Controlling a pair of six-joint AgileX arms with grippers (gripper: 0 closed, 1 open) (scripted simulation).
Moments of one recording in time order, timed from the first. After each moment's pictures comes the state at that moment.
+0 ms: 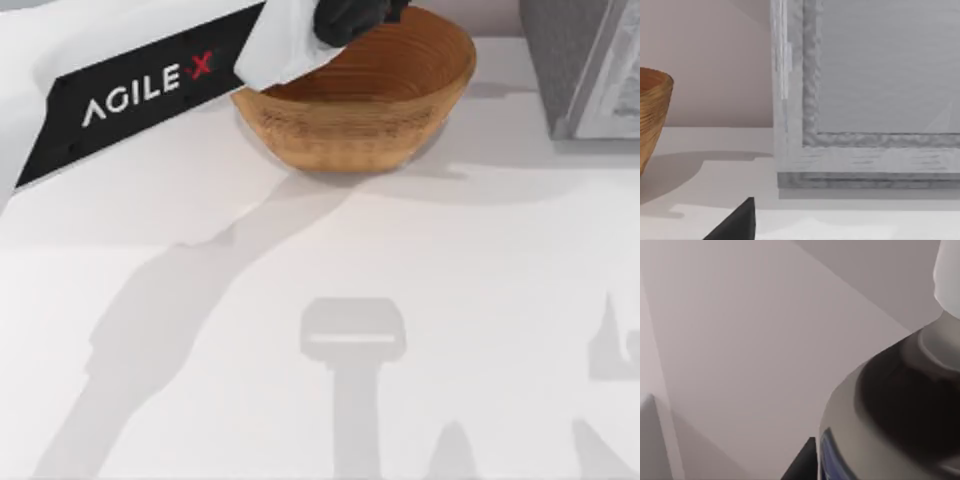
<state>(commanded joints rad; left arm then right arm) -0.73 2.05 1.83 0.11 -0.74 -0.07 0.00 0.00 0.00 0.00 0.00 0.00</state>
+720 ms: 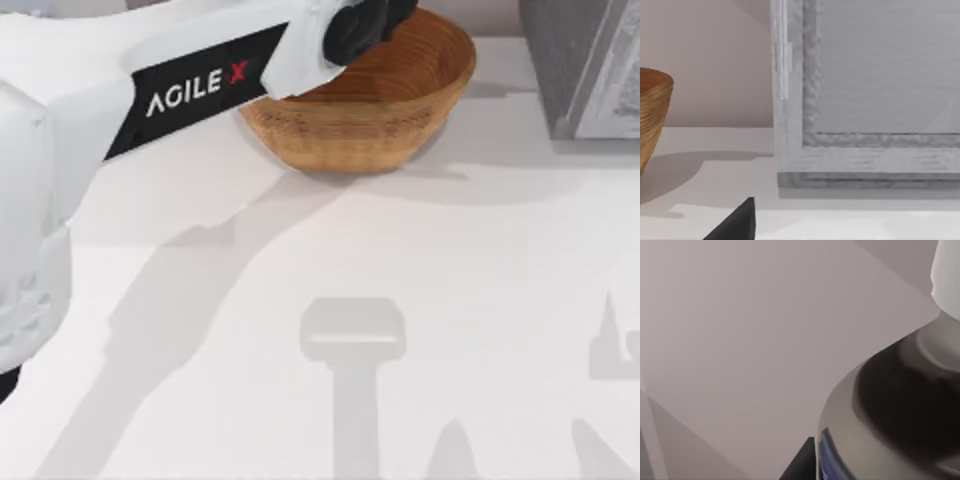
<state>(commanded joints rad) -0.67 2.21 1.89 0.20 -0.68 -0.06 0.00 0.00 0.00 0.00 0.00 0.00</state>
